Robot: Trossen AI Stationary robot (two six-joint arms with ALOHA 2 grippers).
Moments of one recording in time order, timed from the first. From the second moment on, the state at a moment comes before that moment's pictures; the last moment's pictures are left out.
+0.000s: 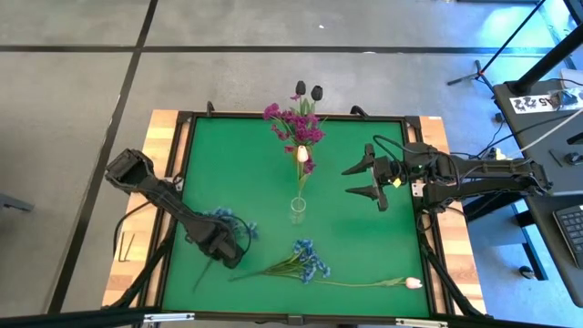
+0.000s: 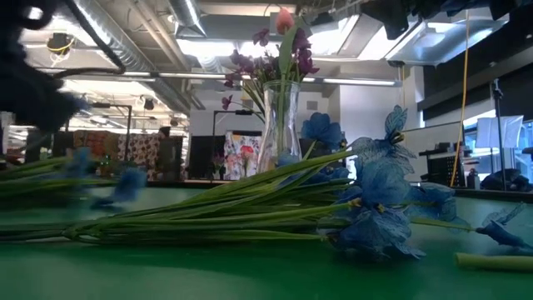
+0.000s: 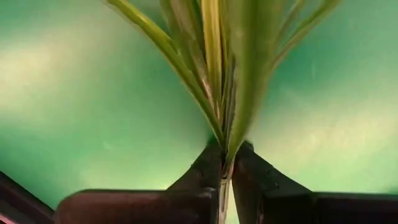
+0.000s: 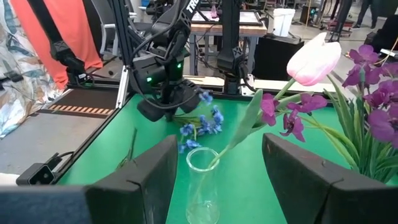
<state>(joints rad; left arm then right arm) -0.59 1.67 0.87 -0.79 0.16 -1.72 -0.04 0.82 0.67 -0.03 -0.22 -0.05</state>
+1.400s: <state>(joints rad) -0.39 1.49 1.20 0.00 -0.87 -0.33 -0.04 0.69 0.67 -0.09 -0.19 -0.03</state>
